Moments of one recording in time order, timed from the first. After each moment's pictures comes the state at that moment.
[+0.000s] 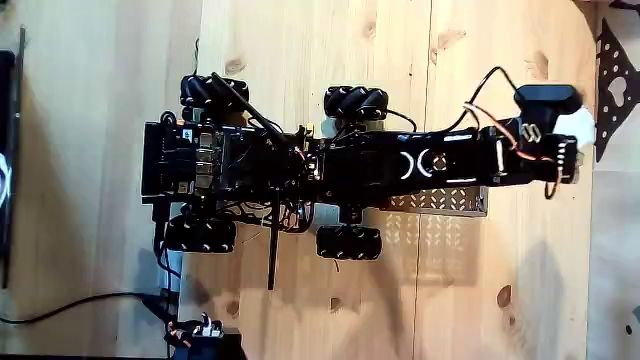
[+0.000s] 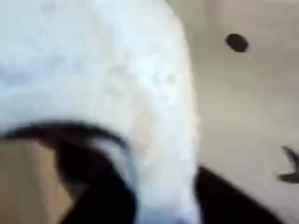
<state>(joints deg) -3.9 133.4 97.4 67.3 7.8</state>
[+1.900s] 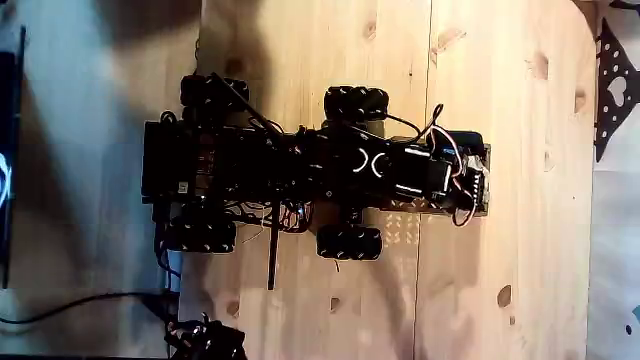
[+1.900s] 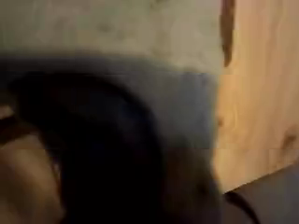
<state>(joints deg) 14.7 168.9 150.7 74.2 -9.2</state>
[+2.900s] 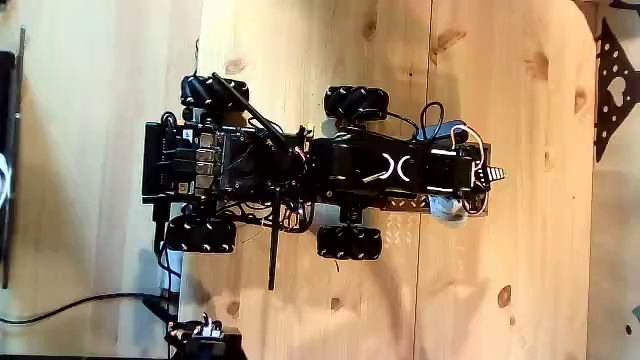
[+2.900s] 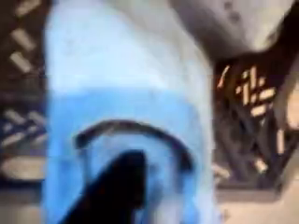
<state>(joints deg) 3.9 145.1 150.9 66.7 -17.5</state>
